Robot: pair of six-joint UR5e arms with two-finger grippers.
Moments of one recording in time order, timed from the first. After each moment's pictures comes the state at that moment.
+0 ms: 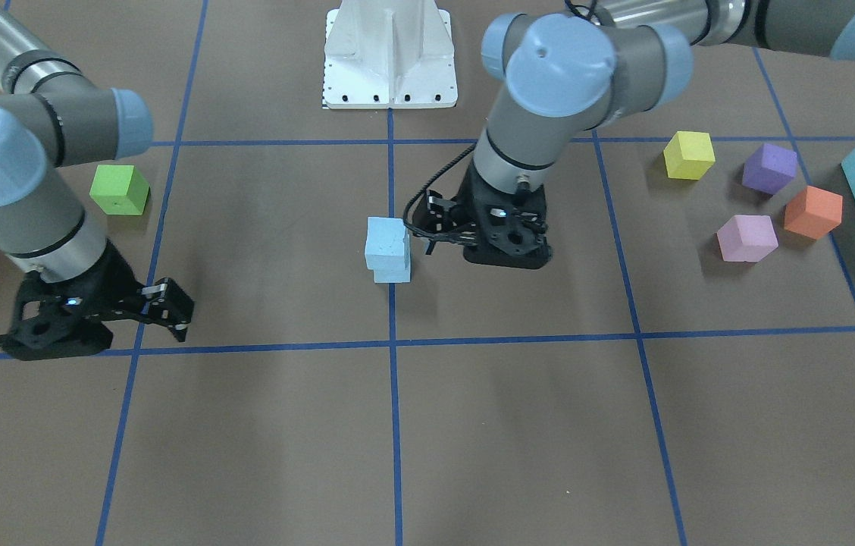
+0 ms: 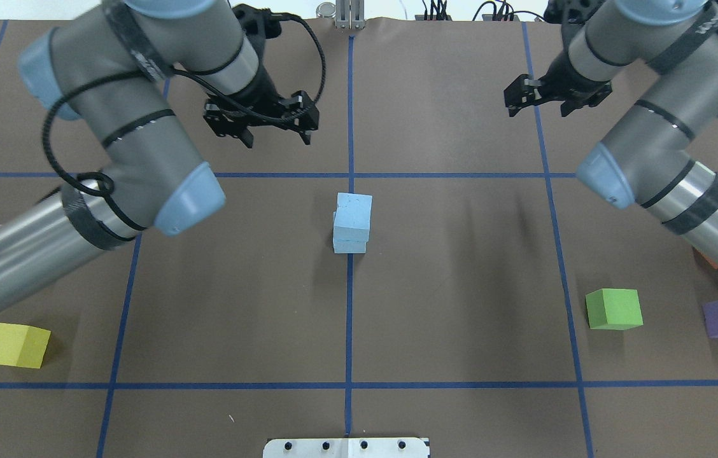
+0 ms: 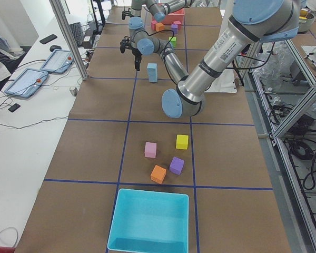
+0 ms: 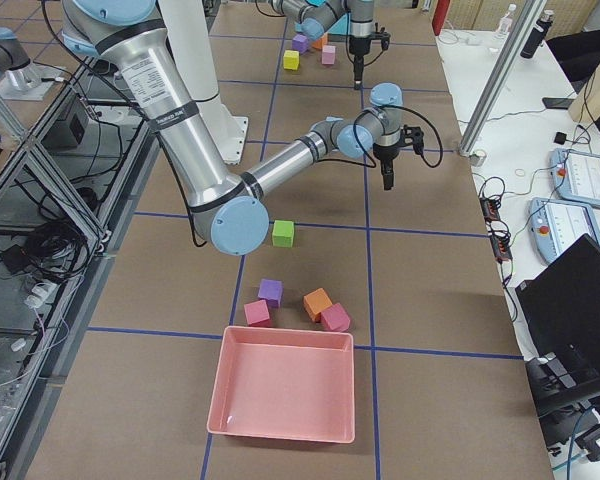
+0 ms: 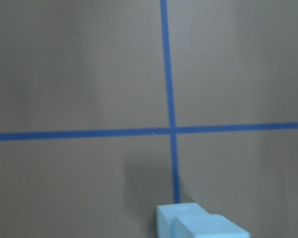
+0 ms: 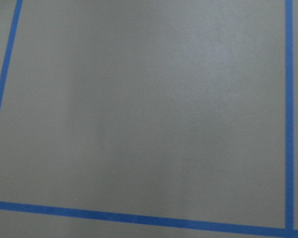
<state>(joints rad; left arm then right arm) -0.84 -2.33 -1.64 -1.59 -2.18 -0.98 1.02 -1.09 1.60 -1.40 2.11 0.81</state>
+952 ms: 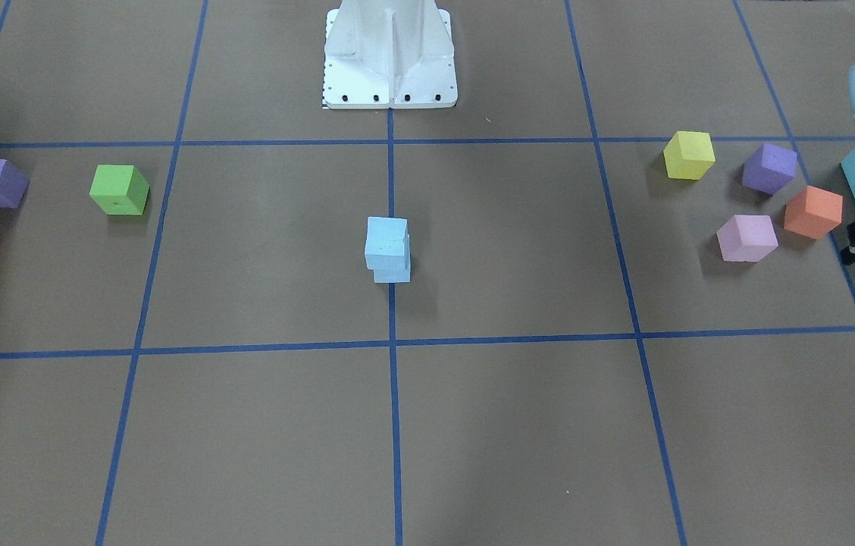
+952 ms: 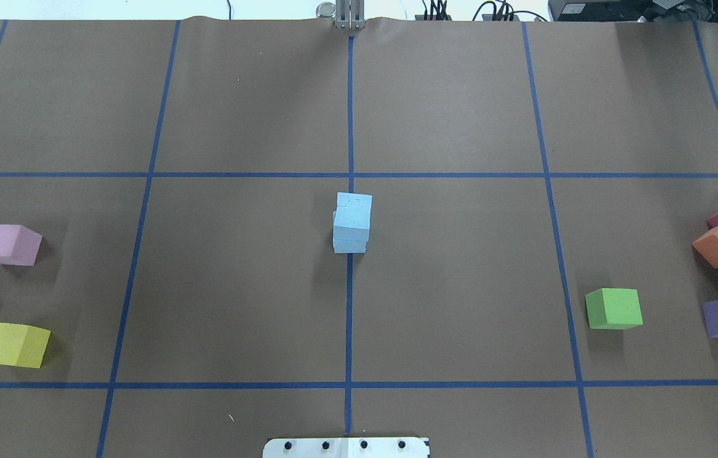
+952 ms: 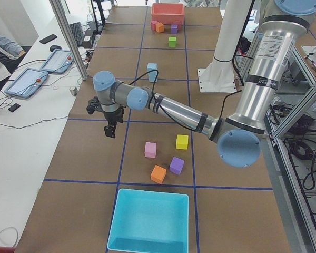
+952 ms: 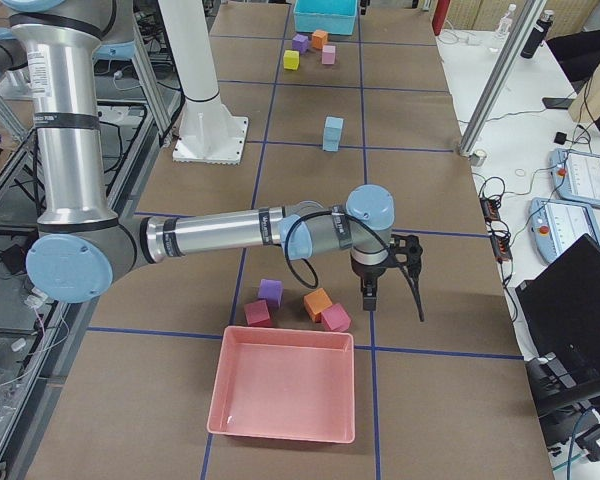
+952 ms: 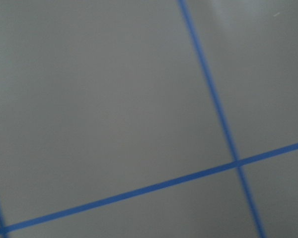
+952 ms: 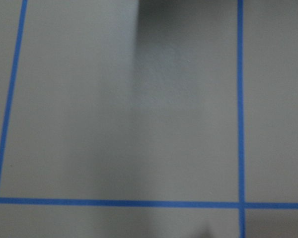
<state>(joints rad) -1.37 -1.79 -1.66 -1.46 -2.32 -0.05 1.52 -1.58 1.71 -1.46 2.33 0.25</state>
